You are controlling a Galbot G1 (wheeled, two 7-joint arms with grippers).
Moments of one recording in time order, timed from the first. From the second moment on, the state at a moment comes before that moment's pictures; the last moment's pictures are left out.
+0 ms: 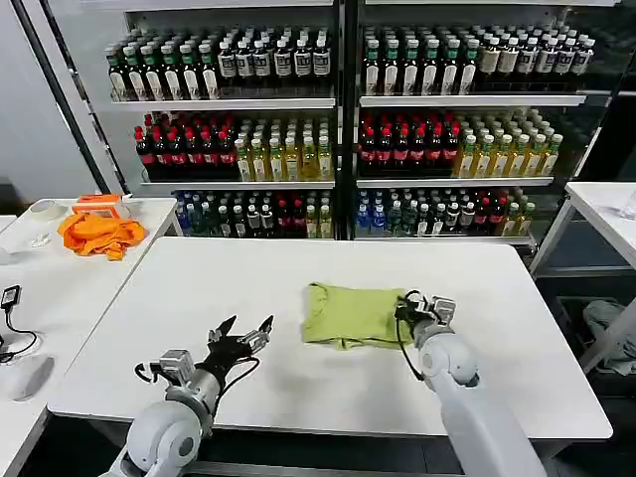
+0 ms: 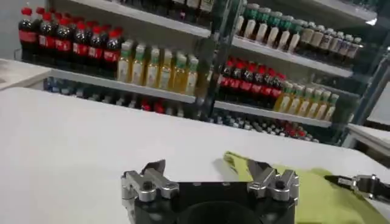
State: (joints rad) left arm 1.20 -1.09 -0.29 -1.99 -0.75 0.39 -0.23; right arm -0.82 1.27 0.26 1.54 0.65 -0.55 0.30
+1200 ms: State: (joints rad) left arm 1.31 -1.14 -0.30 -2.12 -0.63 0.35 -0.20; right arm -1.51 1.22 0.57 2.13 0.28 -0.16 0.17
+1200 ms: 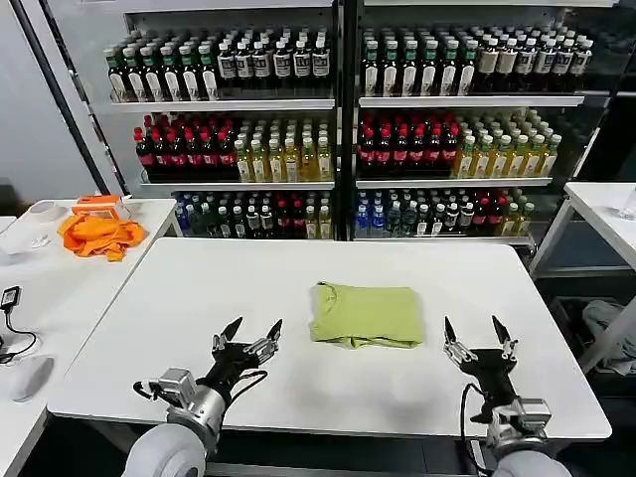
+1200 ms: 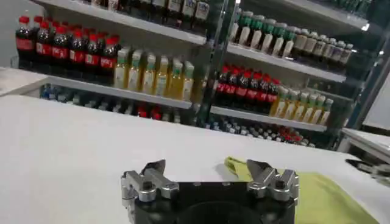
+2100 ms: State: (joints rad) left arm 1.35 -1.10 -0.36 -2.13 -0.61 0.34 -0.20; right arm -1.60 1.21 0.59 2.21 0.23 -0.14 0.17
